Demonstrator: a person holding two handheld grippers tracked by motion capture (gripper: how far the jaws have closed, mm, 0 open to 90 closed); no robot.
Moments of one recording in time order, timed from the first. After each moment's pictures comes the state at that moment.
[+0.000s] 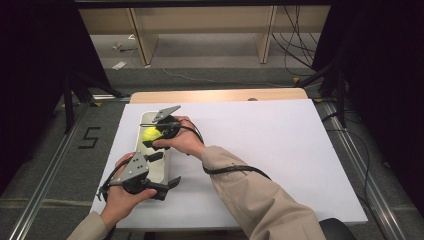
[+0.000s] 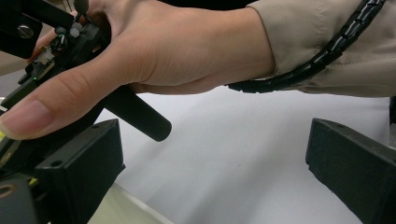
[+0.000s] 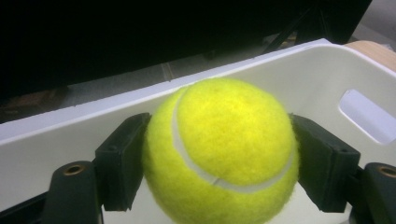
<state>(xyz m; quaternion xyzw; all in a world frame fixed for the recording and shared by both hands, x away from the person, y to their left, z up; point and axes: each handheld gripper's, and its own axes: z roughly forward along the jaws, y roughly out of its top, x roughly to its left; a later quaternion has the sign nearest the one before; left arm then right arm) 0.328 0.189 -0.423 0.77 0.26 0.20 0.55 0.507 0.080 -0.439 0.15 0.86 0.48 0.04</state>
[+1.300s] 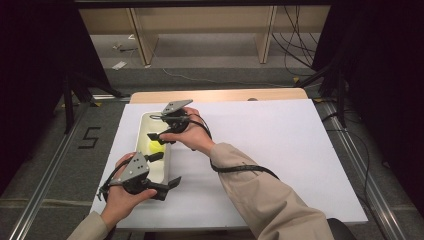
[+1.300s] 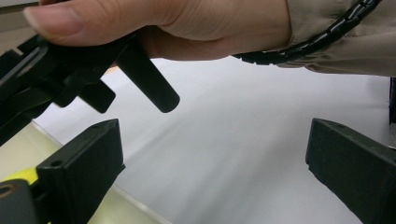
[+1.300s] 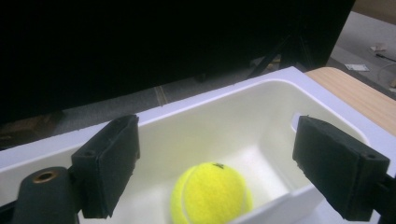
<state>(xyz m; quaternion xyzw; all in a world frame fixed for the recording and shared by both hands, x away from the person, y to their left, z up) 0.328 0.189 -0.423 0.77 0.26 0.19 0.55 0.507 0.050 -0.414 0.17 0.83 0.52 0.06</state>
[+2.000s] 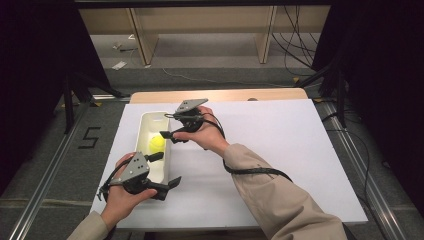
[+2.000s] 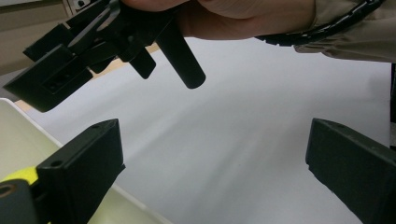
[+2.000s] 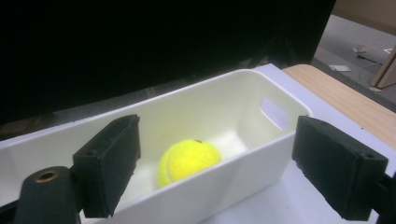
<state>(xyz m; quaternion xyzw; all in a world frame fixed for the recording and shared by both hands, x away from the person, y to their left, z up) 0.328 0.188 -0.424 0.77 0.27 0.19 0.55 0.502 0.011 -0.405 0.18 0.83 0.52 0.08</state>
